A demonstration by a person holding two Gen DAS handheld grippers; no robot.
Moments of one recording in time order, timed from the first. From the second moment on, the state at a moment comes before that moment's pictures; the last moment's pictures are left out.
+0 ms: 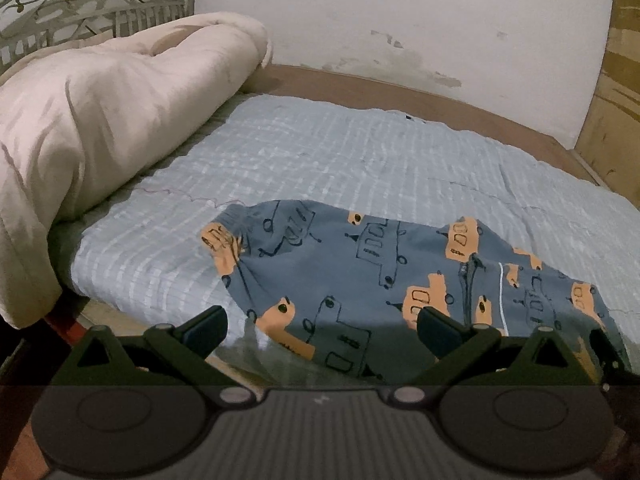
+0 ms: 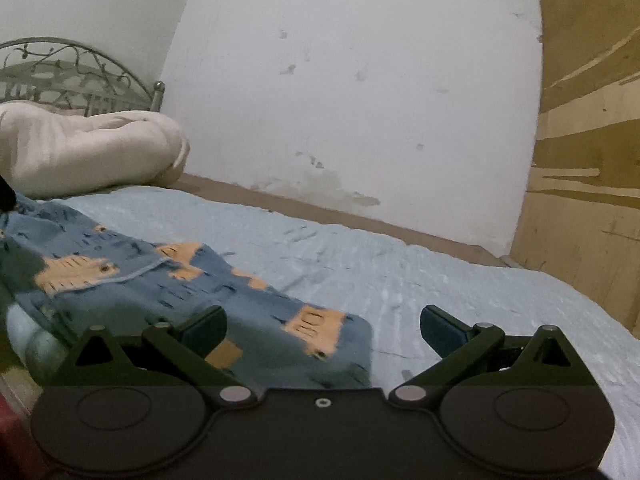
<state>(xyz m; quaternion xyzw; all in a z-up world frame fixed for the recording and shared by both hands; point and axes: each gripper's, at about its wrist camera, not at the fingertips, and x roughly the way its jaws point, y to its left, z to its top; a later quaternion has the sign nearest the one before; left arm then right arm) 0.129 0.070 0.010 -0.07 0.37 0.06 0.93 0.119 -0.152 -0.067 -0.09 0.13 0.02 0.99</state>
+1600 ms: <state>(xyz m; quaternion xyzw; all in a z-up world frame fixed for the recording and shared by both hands) 0.184 0.154 -0.048 -0.22 0.32 0.07 0.92 0.201 -0.070 -0.080 -0.07 0.19 0.08 0.98</state>
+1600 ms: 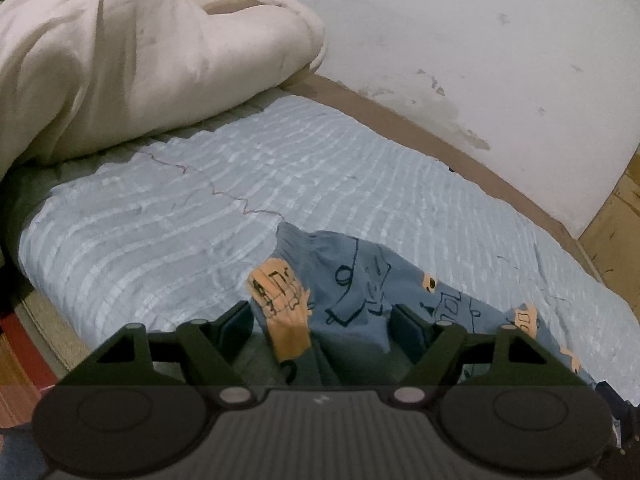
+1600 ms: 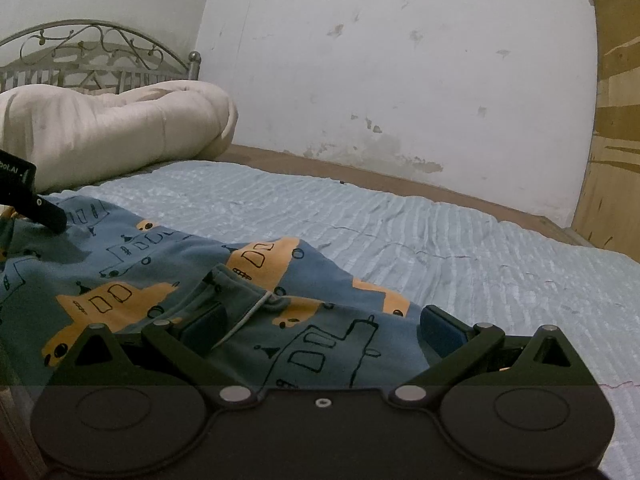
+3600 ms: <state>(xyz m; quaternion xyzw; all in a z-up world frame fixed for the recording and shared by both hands) 0.107 -0.113 -0.012 0.11 0.26 -0.20 0.94 0.101 -0.256 -0.055 0.08 0.17 -0.03 0.98</state>
